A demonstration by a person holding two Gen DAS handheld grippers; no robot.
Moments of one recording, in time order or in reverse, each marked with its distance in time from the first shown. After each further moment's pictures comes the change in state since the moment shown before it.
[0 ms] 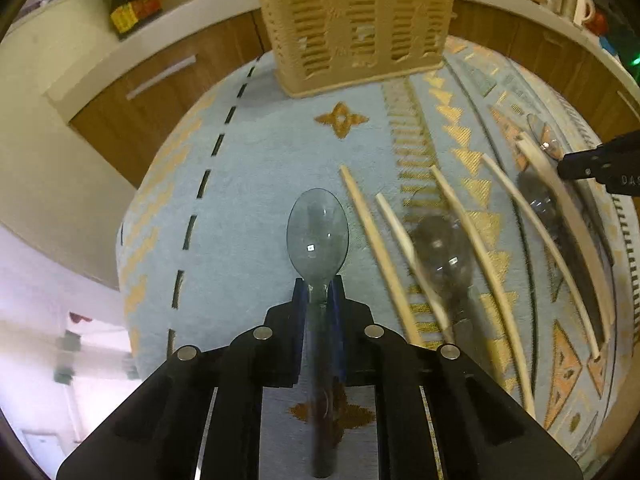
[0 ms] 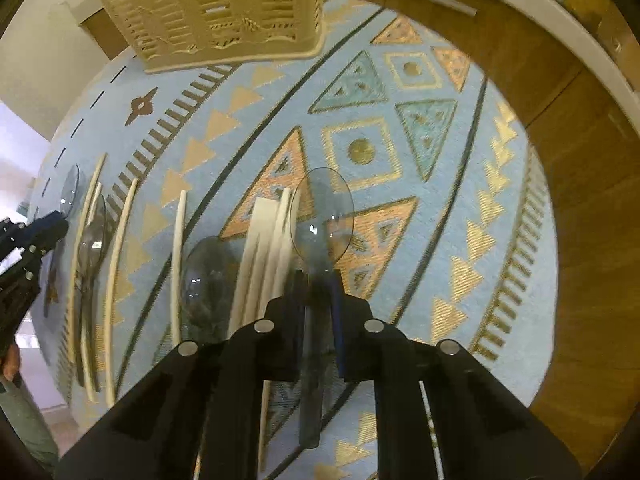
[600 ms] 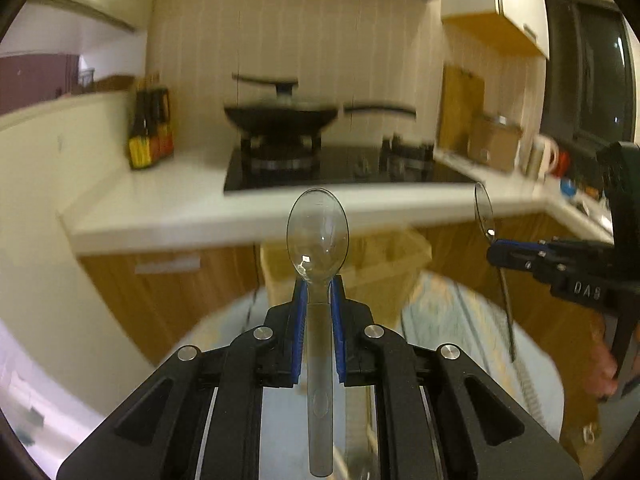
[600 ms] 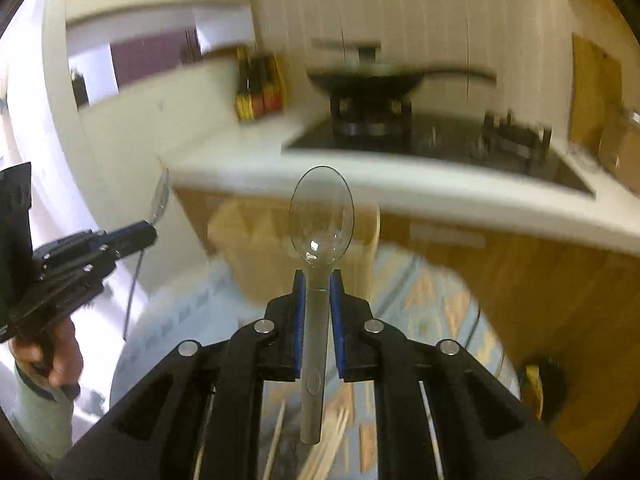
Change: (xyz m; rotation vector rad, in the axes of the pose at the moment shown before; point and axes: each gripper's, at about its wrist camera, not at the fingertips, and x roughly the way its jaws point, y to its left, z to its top) left arm -0.123 0.026 0.126 -0.125 -0.576 -0.123; right arm -0.164 0.002 0.067 -0.062 -0.666 0.189
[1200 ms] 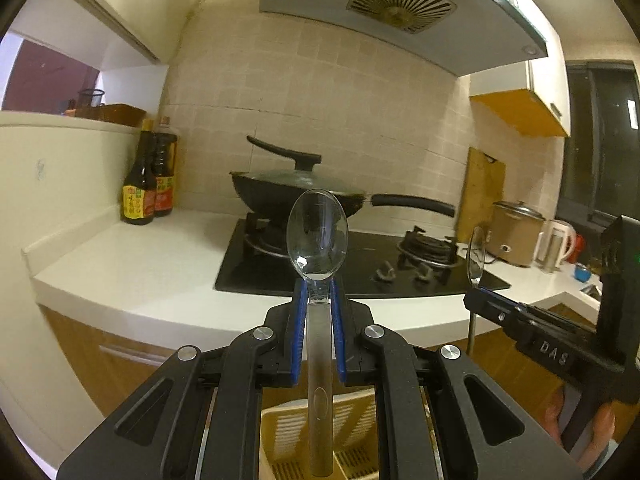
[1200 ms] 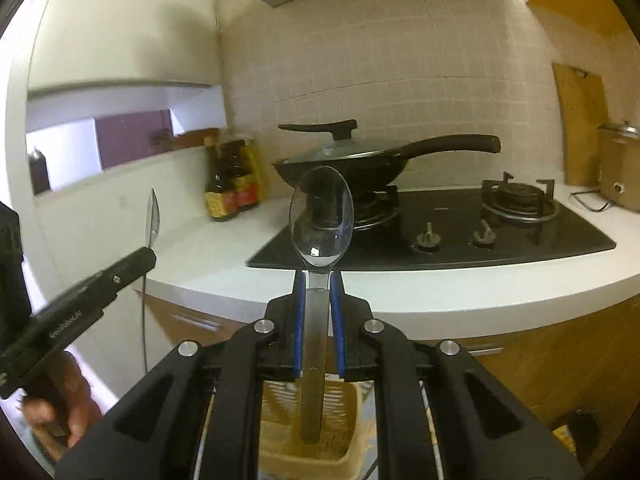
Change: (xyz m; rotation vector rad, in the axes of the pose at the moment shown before) left arm 0.089 0.023 0.057 -0.119 -0.275 0.015; right arm 0.088 -0.034 0.062 0.076 -0.283 -0.028
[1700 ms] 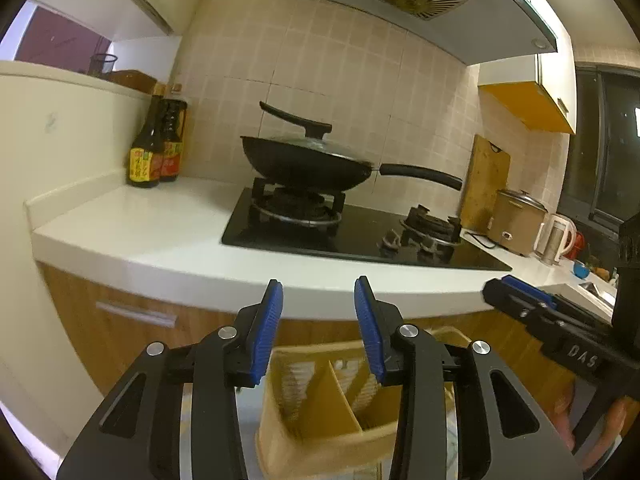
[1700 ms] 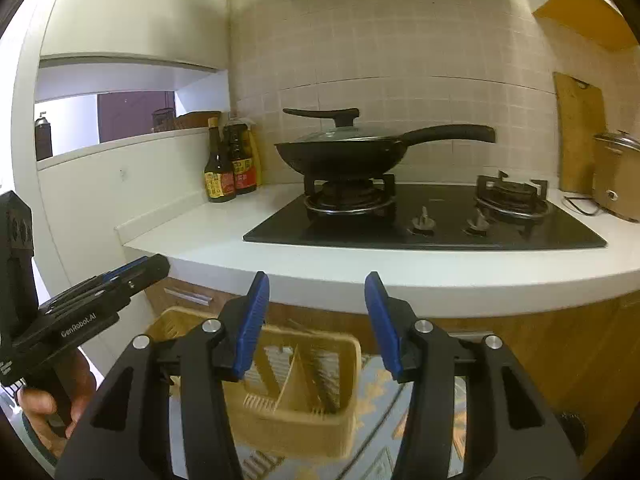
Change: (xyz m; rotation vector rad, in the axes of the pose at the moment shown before) left arm -0.012 0.019 -0.038 -0.047 0.072 -0.014; right arm -0.021 0.006 -0.033 -0.049 0.024 -0.024
